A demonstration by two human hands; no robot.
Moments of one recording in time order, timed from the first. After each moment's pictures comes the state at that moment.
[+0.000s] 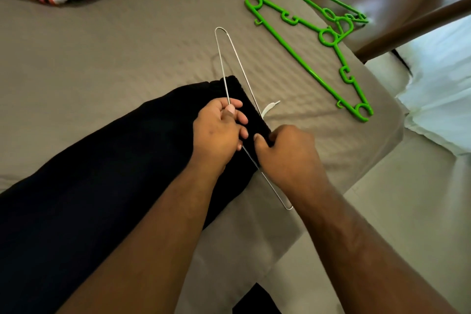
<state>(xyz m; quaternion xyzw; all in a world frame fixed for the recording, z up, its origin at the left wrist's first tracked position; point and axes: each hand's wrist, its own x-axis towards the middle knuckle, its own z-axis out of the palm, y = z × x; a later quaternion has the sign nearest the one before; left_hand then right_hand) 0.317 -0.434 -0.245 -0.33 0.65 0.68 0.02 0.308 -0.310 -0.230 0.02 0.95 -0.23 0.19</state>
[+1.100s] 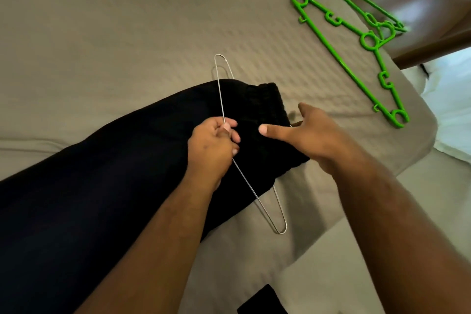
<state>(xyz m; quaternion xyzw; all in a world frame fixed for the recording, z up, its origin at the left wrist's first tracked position) 0.387 -0.490 -0.260 -0.41 0.65 0.63 0.02 0.296 -0.341 -0.206 0.05 0.85 -0.37 0.38</state>
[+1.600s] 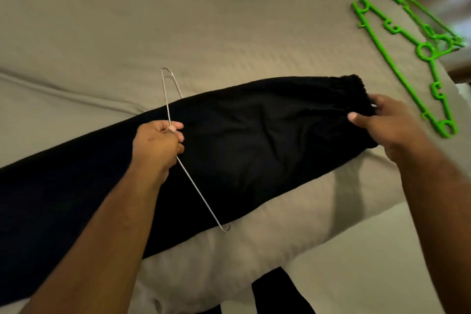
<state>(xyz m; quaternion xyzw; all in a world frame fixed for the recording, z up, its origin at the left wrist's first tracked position) 0.503 -0.619 -0.222 -0.60 0.61 0.52 0.00 0.280 -0.307 -0.218 0.07 0.87 -0.42 0.26</state>
